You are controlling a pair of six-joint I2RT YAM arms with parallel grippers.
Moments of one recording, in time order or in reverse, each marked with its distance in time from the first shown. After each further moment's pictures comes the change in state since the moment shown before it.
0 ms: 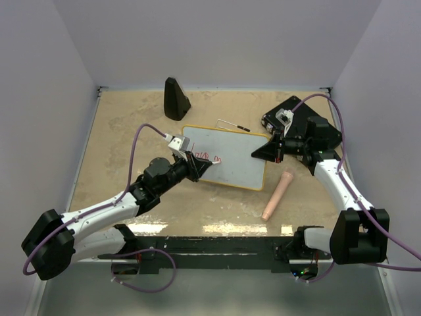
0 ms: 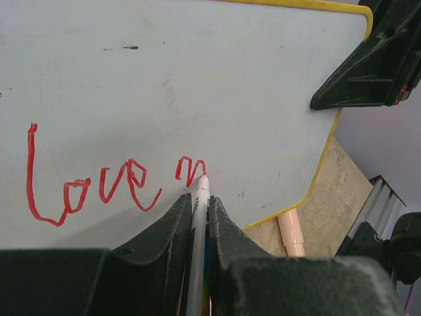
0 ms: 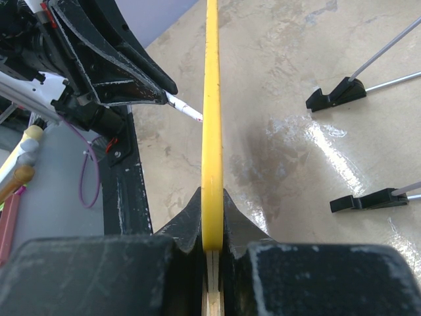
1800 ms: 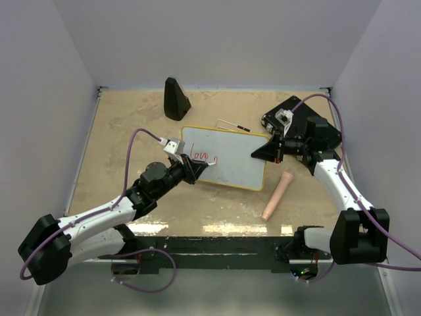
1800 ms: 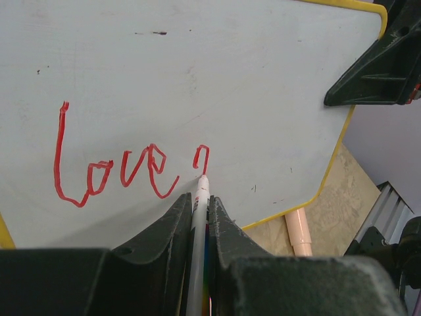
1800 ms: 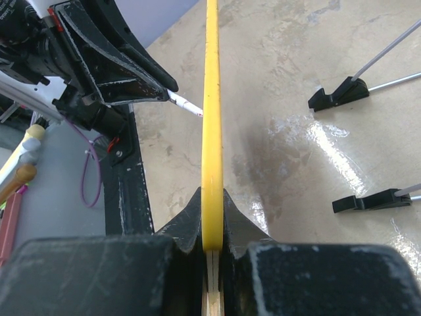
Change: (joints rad) left arm 0.000 -0.056 -0.064 0.016 -0.041 -0.008; right arm 0.003 0.000 0.000 -0.004 -0.002 0.000
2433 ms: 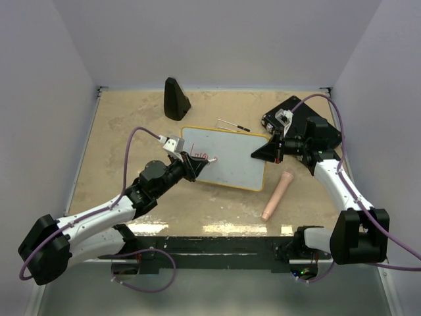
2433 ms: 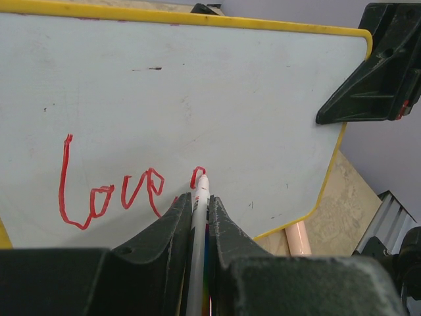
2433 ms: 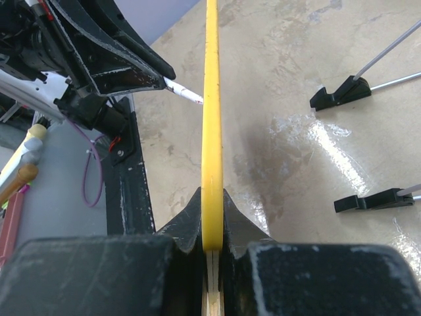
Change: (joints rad) left arm 0.001 0.001 0.035 0.004 -0.014 0.024; right arm 0.000 0.000 0.000 -0.003 -0.003 0.000
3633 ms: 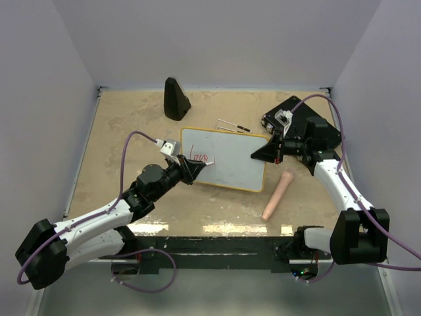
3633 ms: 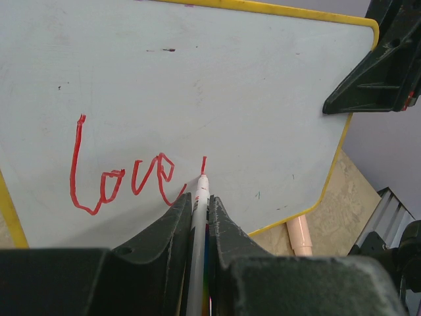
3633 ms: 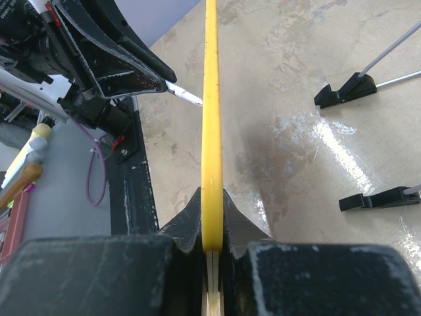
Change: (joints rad) left arm 0.000 -0.049 -0.056 -0.002 0.000 -0.017; right arm 0.001 0.000 0.000 -0.013 -0.004 0.000
